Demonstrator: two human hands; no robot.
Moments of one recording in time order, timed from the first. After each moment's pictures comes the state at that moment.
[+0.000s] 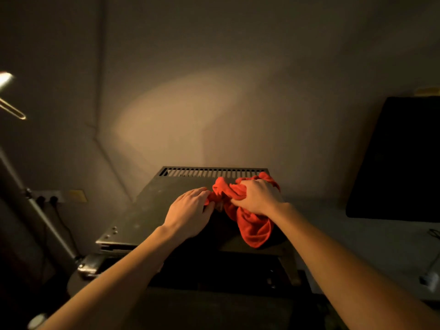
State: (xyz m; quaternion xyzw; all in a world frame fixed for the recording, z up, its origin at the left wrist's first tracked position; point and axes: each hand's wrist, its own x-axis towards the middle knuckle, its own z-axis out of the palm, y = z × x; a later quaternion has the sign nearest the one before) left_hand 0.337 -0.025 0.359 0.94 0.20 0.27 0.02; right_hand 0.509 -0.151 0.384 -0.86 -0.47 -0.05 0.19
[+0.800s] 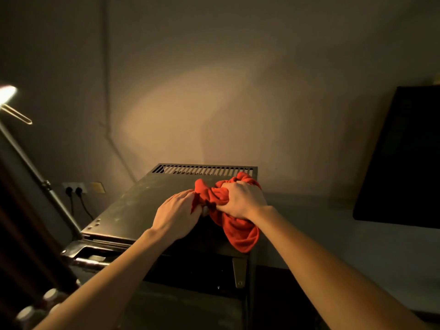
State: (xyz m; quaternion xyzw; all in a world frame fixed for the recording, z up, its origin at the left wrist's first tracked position) left_hand 0.363 -0.076 0.361 0.93 0.30 0.22 0.00; right_hand 0.542 -0.175 0.374 -0.78 -0.58 -0.06 0.22
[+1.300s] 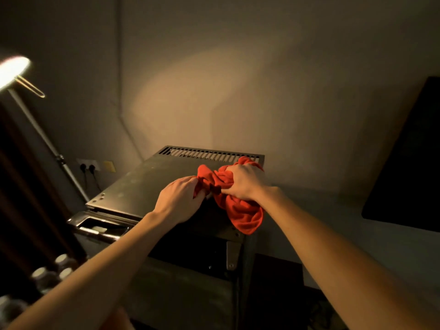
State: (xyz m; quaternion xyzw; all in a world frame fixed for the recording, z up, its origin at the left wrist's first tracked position) left_hand 0.366 -0.086 0.353 0.92 0.32 0.24 -0.01; right_hand 0.558 -0.171 0.378 -0.76 -0.62 -0.07 0.21
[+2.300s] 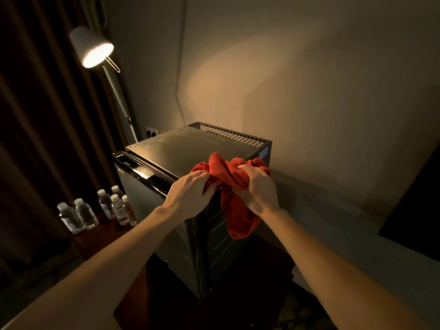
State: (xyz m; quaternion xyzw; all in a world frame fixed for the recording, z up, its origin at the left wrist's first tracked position) left_hand 0.405 -0.283 0.351 0.86 0.43 0.26 -0.03; right_hand 0.612 -0.302 0.328 -0.58 -0.70 -0.01 0.41
